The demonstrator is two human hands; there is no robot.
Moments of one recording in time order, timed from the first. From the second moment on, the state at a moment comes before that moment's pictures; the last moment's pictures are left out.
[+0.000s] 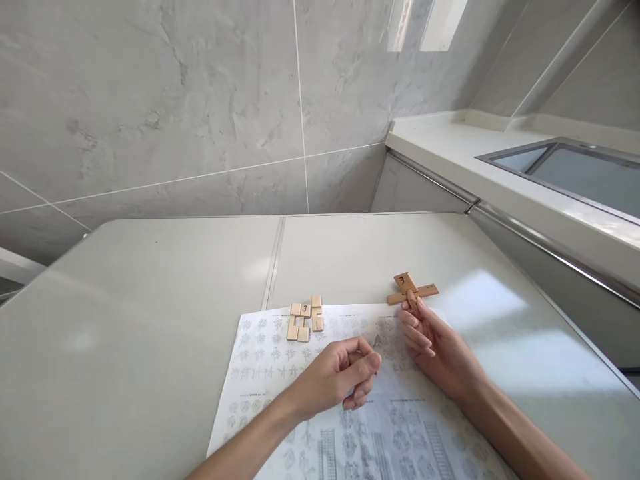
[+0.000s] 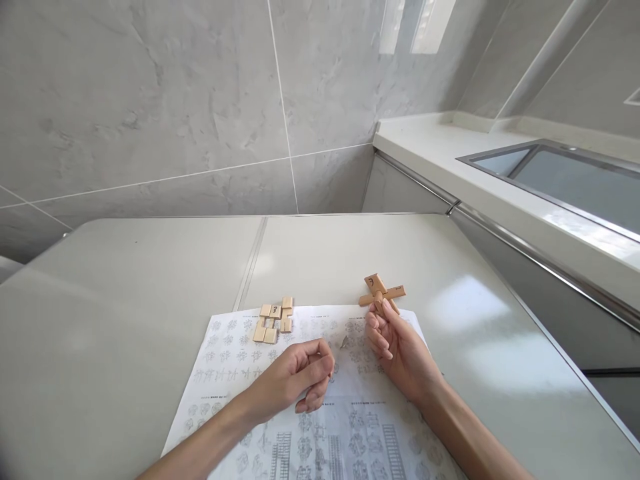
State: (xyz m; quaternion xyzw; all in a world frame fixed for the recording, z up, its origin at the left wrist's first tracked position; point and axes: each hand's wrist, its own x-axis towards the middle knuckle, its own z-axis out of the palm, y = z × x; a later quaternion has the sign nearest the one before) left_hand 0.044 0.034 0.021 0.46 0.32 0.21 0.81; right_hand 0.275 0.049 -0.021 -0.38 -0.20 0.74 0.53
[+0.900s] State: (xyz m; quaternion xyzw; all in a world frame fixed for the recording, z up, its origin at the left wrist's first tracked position) left_hand -0.042 0.078 0.008 0.84 0.45 0.17 0.24; right_hand 0.264 0.037 -0.010 -0.37 -0.29 0.80 0.37
